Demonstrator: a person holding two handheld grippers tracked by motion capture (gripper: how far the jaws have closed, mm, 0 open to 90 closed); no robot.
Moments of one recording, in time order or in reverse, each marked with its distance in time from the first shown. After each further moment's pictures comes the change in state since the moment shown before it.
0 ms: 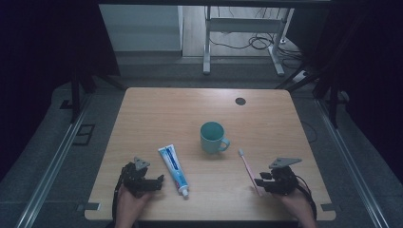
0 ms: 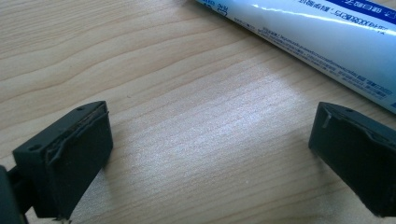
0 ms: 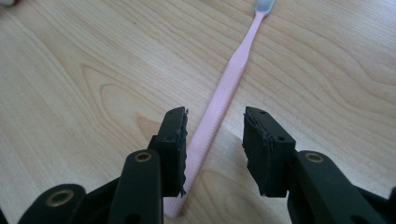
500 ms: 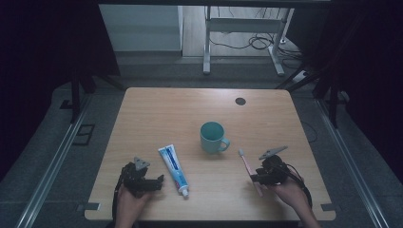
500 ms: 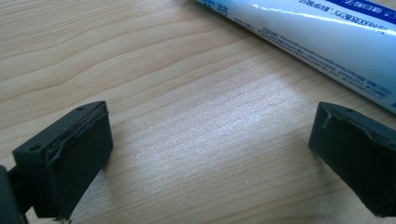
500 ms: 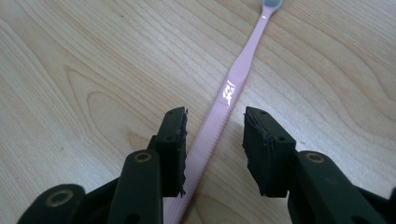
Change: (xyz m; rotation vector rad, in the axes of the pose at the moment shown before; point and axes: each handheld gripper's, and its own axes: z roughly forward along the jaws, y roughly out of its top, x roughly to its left) left arm 0.000 0.000 0.000 0.001 0.001 -0.006; right arm -0.004 0.034 0.017 0.167 0.016 -0.014
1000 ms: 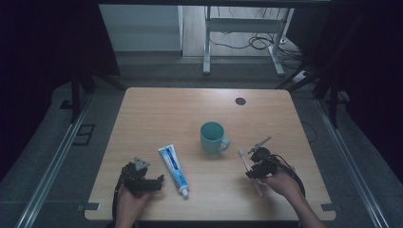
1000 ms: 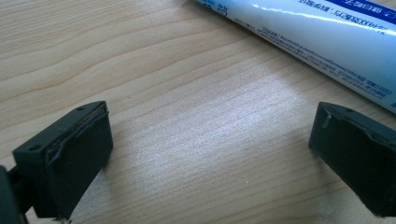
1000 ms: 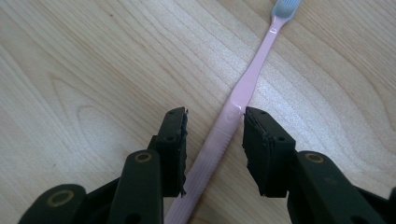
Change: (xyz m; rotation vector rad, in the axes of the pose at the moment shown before) left arm 0.000 0.000 0.000 0.000 0.000 0.000; right arm 0.004 0.037 0.014 0.178 -0.033 -0.036
